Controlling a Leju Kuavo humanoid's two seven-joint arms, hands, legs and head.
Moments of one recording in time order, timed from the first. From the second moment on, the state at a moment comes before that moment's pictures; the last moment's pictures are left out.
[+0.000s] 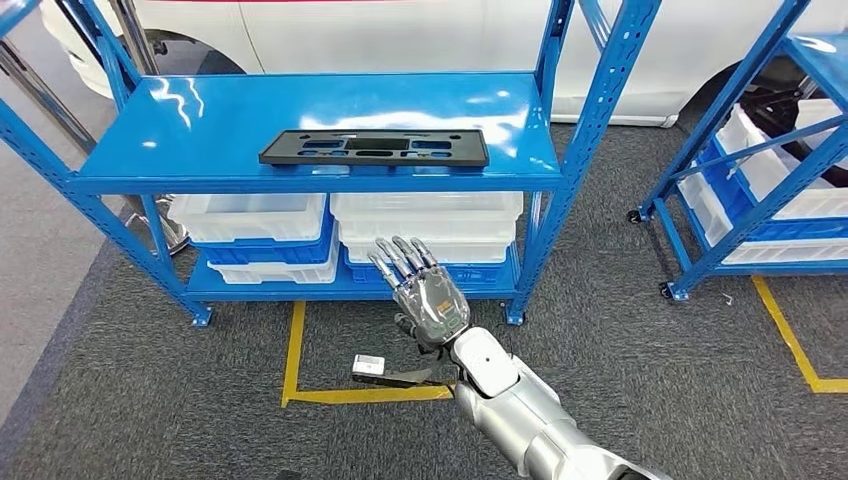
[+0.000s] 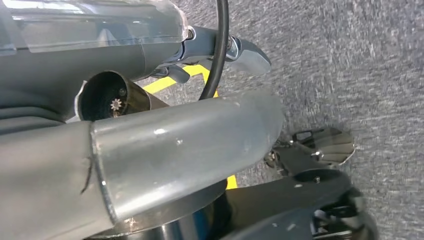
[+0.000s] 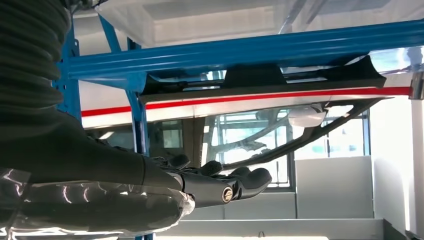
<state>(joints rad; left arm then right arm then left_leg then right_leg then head) -0.08 -0.10 -0.41 -0.18 0.12 0.31 0.10 -0.60 0.23 0.67 -0.61 1.29 -0.68 -0.13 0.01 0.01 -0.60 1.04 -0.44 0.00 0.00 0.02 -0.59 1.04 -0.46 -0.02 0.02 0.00</state>
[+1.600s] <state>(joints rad) -0.08 -0.10 -0.41 -0.18 0.10 0.30 0.10 -0.60 0.22 0.73 -0.61 1.23 -0.68 -0.14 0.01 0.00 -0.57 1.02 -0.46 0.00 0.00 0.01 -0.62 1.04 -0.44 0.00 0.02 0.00</state>
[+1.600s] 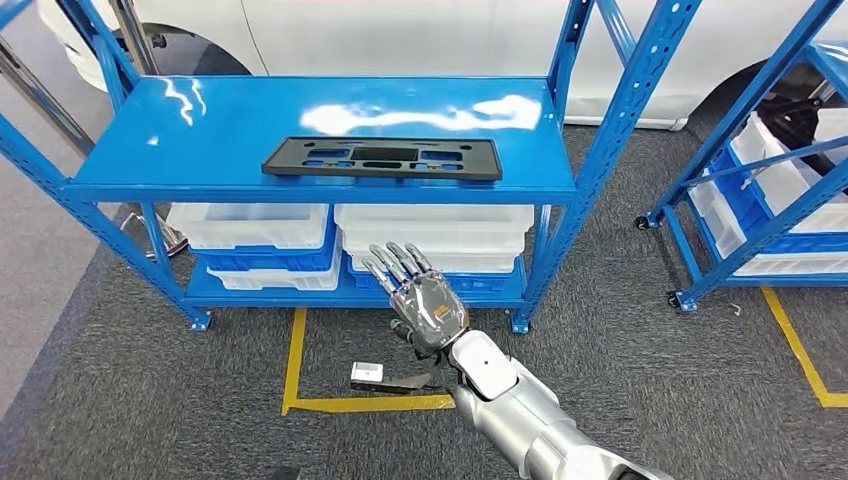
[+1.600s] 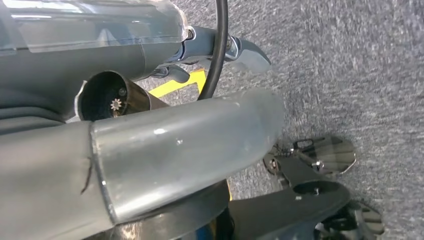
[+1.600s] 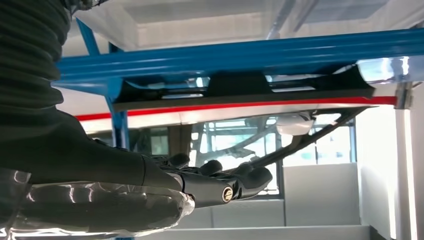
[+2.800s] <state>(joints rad) -0.08 -0.10 -0.41 -0.18 0.10 0.30 0.09 -0.61 0.22 0.73 -0.61 1.22 -0.68 -0.12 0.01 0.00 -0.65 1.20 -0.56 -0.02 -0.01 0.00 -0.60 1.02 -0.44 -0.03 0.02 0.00</state>
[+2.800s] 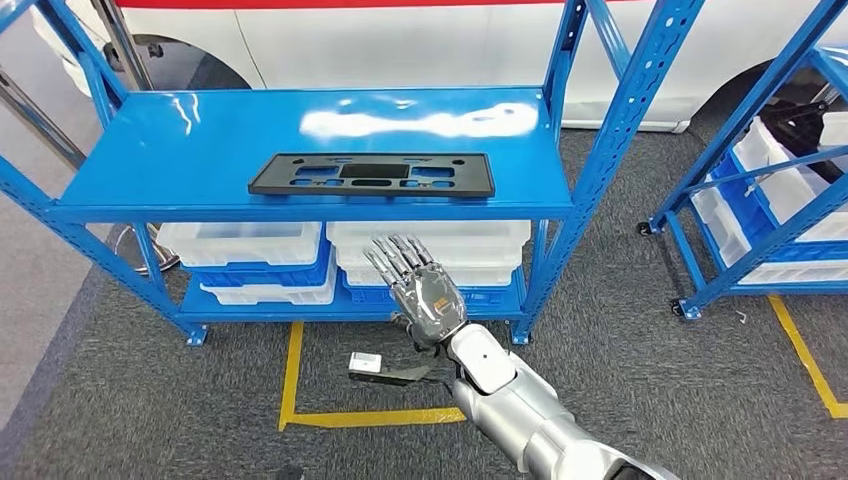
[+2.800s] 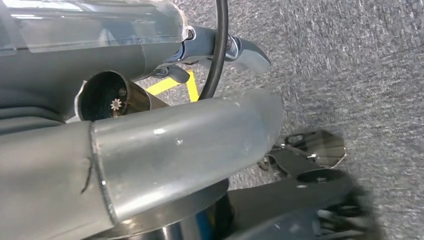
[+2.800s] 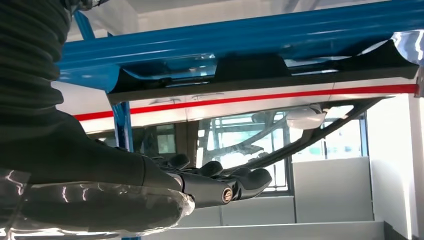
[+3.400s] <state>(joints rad) -0.08 -0.10 -0.41 -0.18 0.08 0.30 0.10 -0.61 0.22 0.73 -0.61 1.22 -0.67 -0.12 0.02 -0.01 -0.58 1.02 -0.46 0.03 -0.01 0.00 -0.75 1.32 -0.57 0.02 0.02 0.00</state>
